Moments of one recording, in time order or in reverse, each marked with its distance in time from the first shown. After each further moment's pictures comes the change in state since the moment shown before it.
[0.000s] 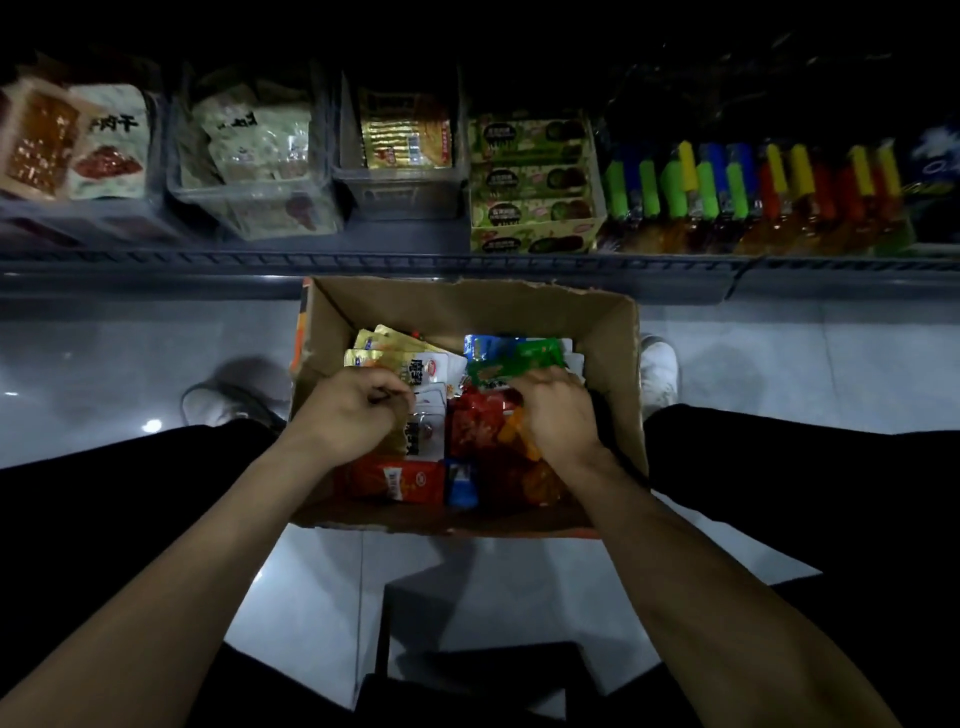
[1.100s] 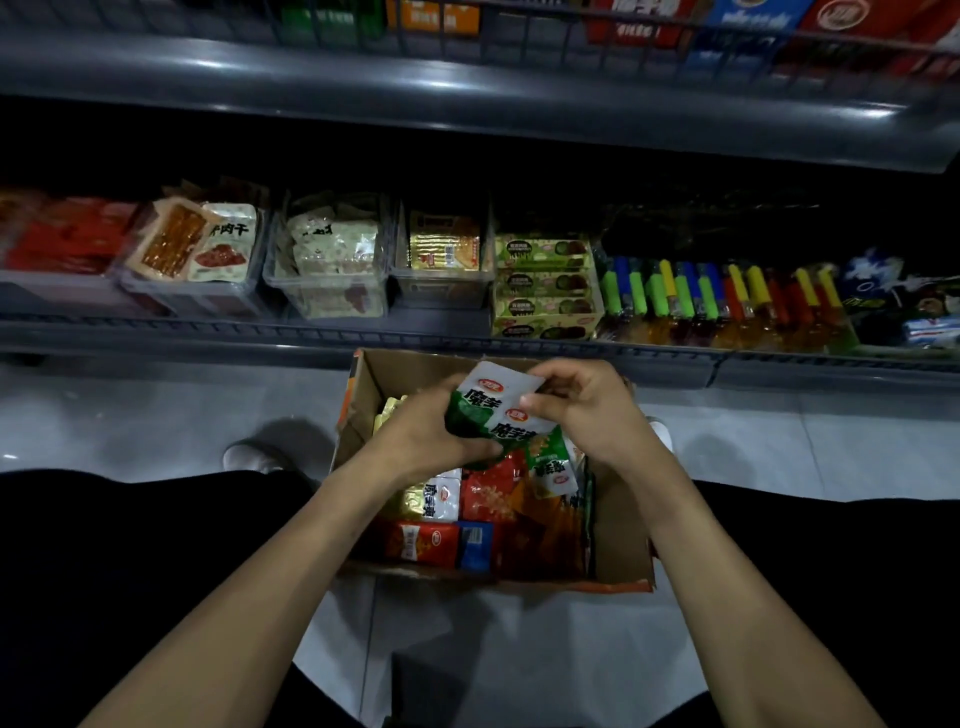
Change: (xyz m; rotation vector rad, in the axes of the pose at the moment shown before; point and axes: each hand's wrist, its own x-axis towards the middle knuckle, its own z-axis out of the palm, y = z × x) left_hand -0.030 0.063 -0.011 -0.055 0.020 0.226; right_hand -0.013 -0.054 -0.152 1.007 0.011 0.029
